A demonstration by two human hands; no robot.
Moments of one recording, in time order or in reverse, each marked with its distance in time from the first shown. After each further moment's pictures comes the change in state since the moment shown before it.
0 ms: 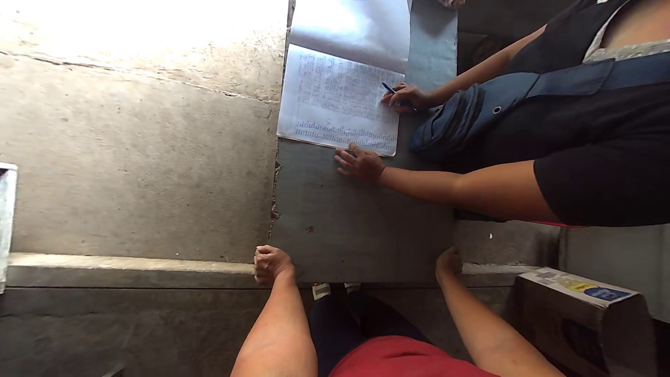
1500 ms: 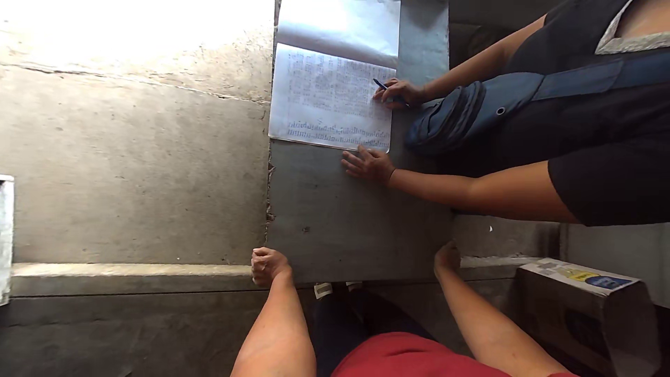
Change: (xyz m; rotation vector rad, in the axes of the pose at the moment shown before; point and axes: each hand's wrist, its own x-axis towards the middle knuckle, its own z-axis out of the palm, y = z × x) left_hand 0.000 -0.001 0.001 -0.007 0.026 0.008; right_hand -0.004 0.001 -0.006 0.004 -0.035 -0.027
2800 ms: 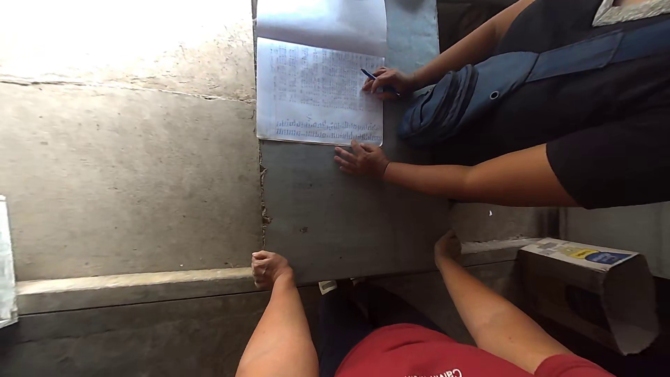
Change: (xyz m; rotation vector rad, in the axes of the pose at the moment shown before) left_hand -0.002 -0.001 0.000 0.008 0.018 0.016; right_hand 0.002 -0.003 0.001 -0.036 0.001 0.023
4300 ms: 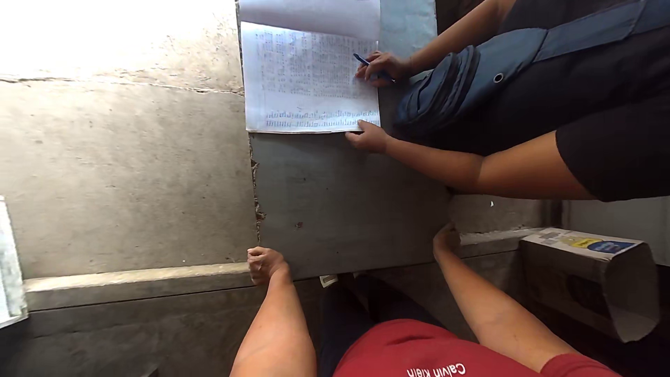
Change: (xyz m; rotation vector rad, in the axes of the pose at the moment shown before) left_hand -0.002 0.003 -0.002 0.017 -0.013 -0.010; right_hand 0.003 0.001 0.001 0.038 -0.006 -0.003
